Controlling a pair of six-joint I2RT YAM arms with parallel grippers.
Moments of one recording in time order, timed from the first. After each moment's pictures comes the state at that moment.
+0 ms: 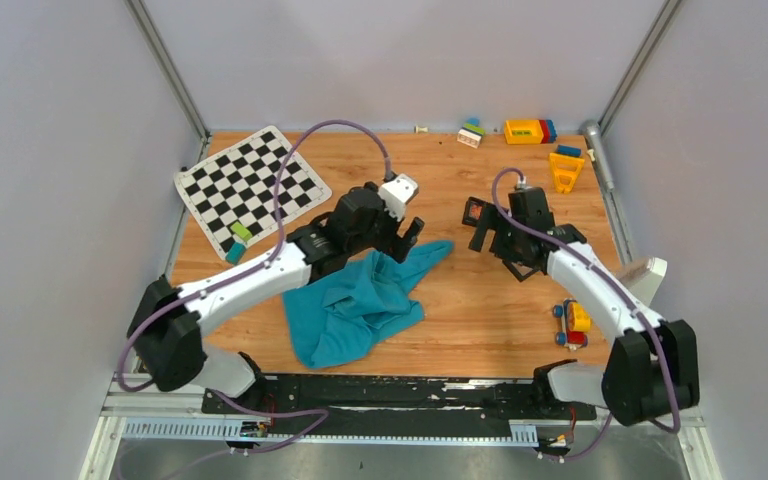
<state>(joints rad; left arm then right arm) -0.84 1.49 1.12 -0.09 -0.07 0.03 0.25 1.32 0.95 -0.54 0.06 0.51</state>
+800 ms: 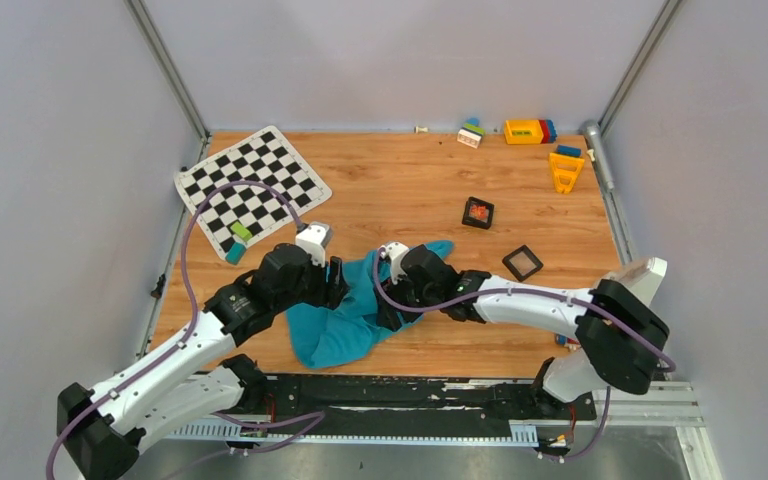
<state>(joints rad) -0.75 0.79 0.65 -0.46 -0.10 -0.37 0.97 1.44 0.78 -0.10 -0.21 0.34</state>
